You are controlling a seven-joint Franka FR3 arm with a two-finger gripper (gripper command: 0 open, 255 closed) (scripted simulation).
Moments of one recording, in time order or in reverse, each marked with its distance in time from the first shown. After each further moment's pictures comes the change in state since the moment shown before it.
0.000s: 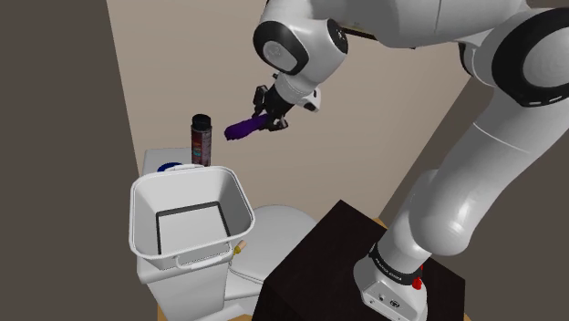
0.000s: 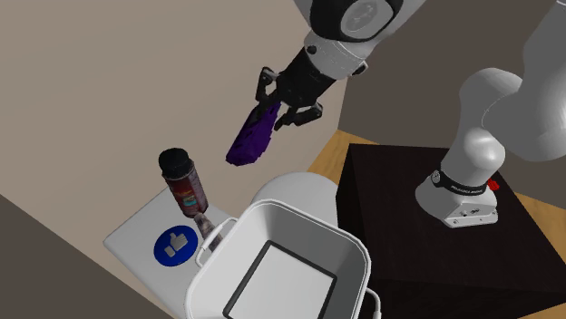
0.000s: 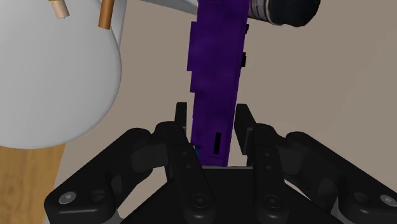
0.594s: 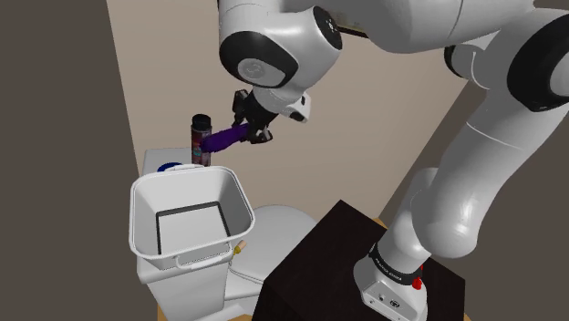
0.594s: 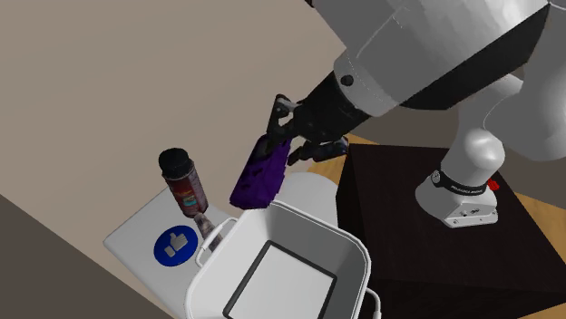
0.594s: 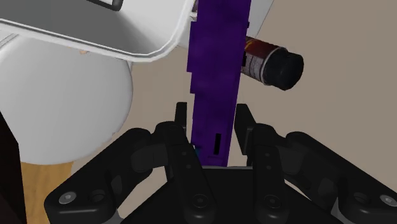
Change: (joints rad) arm 0.131 0.056 0.178 0.057 -0.139 0.161 0.346
